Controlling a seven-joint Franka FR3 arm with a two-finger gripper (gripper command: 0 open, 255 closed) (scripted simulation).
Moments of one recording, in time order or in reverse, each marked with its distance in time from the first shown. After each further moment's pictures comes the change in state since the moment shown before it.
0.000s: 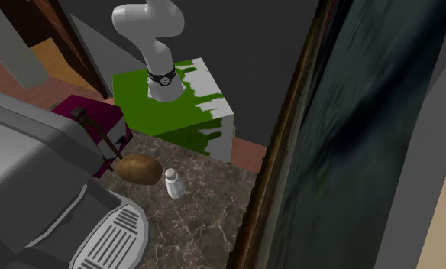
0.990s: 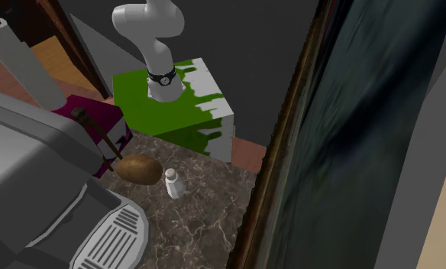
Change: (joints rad) arm -0.009 -0.075 -0.002 -0.276 -0.020 0.202 0.021
